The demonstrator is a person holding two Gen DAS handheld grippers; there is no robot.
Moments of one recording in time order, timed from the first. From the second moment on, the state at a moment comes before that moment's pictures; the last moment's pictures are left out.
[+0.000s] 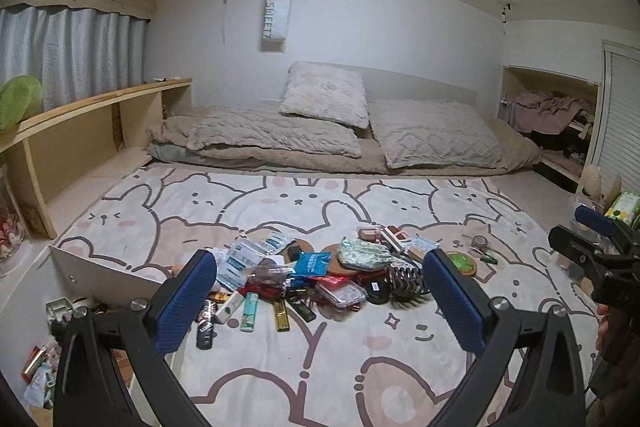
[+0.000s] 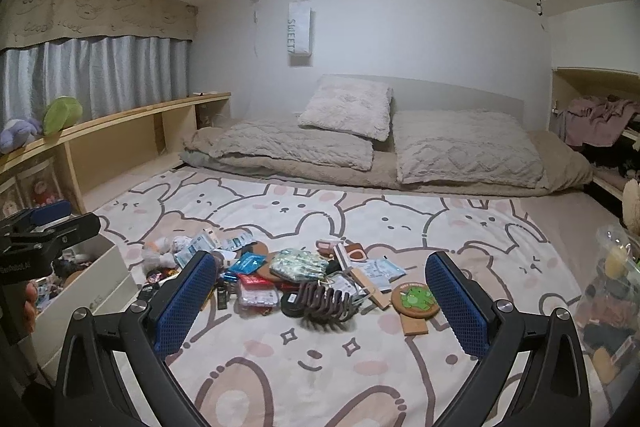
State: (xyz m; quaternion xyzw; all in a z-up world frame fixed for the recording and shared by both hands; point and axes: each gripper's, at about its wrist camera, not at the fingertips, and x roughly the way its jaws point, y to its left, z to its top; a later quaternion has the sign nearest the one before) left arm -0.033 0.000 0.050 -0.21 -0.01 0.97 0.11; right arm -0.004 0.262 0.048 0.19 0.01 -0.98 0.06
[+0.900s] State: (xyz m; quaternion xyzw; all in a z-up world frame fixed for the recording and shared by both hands) left arm -0.095 0.008 -0.034 -0.25 0.02 0.96 0.10; right arm -0.052 0.305 -0.065 0.25 -0.01 -0.97 0.01
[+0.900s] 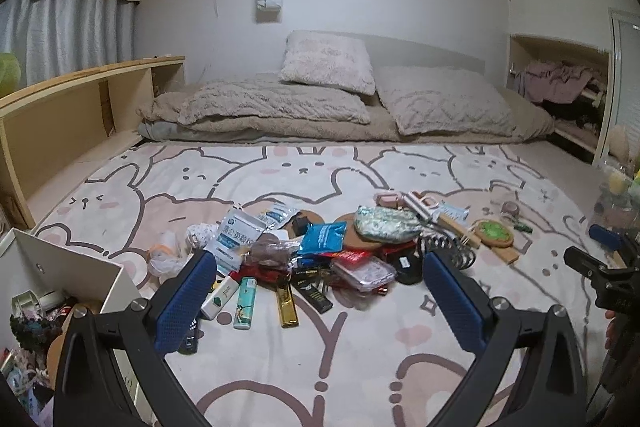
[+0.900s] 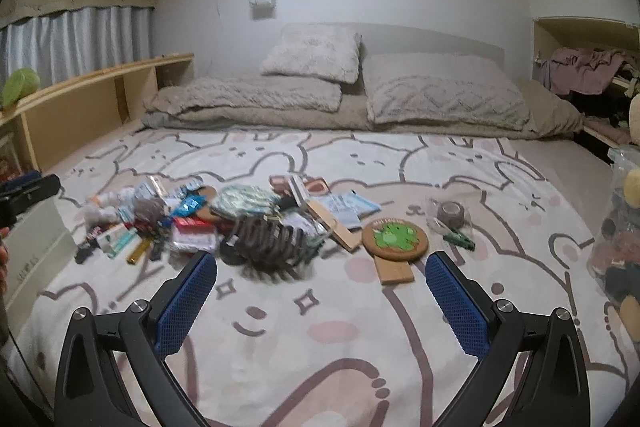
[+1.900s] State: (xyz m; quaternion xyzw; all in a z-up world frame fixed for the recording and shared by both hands) left arm -0.180 -0.005 -0.158 -0.46 -0.04 0.88 0.09; right arm -0.125 0.356 -0.165 0.43 -0.05 -0.90 -0.02
